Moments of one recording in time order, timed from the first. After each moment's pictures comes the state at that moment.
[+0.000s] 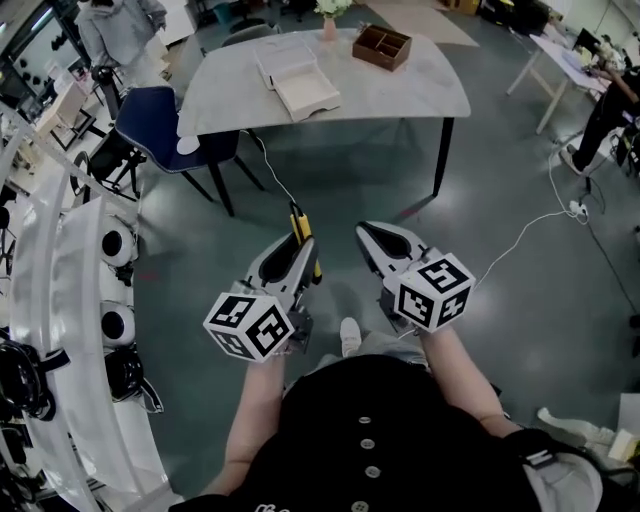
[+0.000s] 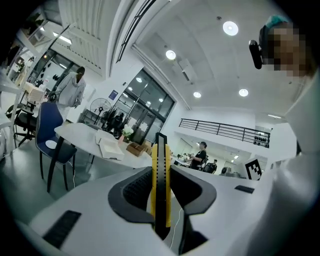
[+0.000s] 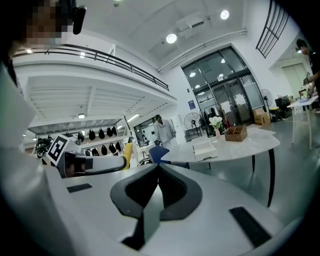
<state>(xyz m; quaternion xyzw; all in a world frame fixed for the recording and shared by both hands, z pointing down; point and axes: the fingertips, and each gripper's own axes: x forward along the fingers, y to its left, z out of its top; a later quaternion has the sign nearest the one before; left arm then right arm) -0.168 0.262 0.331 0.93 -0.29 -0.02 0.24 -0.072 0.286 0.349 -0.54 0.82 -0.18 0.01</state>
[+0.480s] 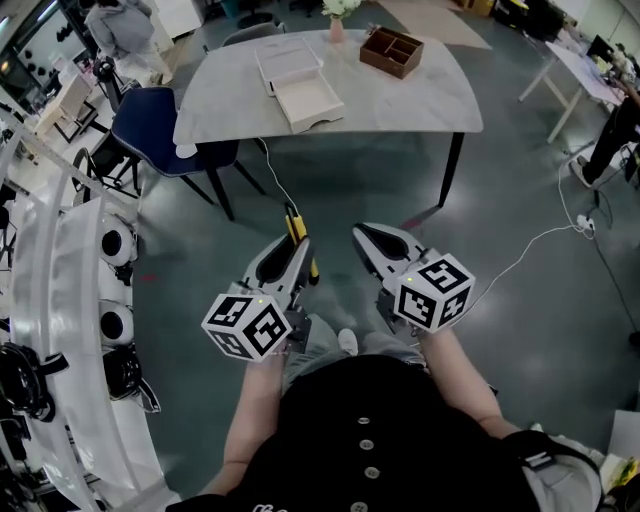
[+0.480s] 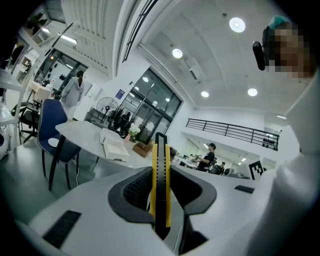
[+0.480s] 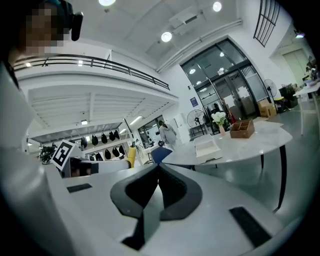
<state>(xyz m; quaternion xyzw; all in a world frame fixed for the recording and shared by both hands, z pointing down) -0.131 0.186 0.346 0.91 -0.32 -0.01 0.25 -0.033 0.210 0.357 -0.51 0.83 -0.21 0.03</state>
